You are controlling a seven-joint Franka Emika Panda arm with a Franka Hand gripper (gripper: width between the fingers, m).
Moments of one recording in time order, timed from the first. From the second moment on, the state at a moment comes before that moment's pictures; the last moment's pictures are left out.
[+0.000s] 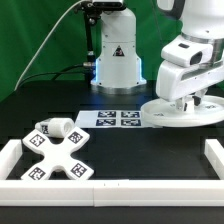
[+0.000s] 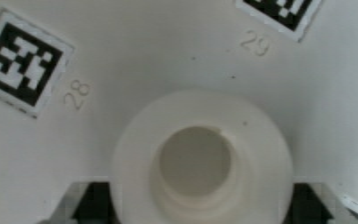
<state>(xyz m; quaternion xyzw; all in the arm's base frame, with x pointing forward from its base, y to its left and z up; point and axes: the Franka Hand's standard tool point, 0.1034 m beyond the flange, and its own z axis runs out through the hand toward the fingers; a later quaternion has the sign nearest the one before) 0.403 0.133 0.053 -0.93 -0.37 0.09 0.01</state>
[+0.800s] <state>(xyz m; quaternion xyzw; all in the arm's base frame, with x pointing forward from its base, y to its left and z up) 0.420 0.133 0.064 -0.92 -0.39 0.08 0.00</state>
